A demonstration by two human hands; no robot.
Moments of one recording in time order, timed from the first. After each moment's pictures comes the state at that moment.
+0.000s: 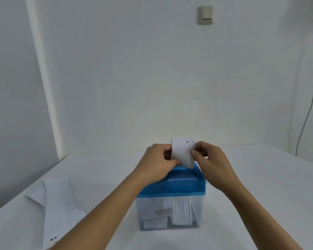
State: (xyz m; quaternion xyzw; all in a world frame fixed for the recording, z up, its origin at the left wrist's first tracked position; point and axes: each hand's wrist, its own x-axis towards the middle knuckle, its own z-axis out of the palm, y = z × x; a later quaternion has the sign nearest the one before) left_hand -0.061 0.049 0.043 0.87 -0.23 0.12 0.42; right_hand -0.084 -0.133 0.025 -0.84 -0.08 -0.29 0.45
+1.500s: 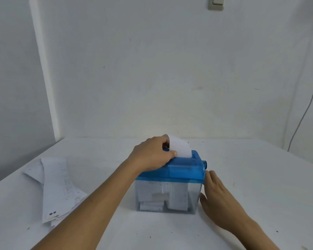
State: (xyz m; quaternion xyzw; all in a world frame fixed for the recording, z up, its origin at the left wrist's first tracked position) left_hand -0.072 0.060 0.040 0.94 -0.19 0.07 0.28; right_hand -0.119 -0.158 -0.072 -0.97 -0.10 -0.15 0.18
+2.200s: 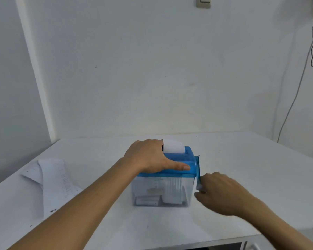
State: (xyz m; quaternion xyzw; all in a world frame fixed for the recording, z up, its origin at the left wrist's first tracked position) left_hand -0.092 0.052 0.040 0.97 -0.19 0.05 0.16; right_hand -0.165 -0.146 -0.014 -1.00 -0.05 -0.04 0.04
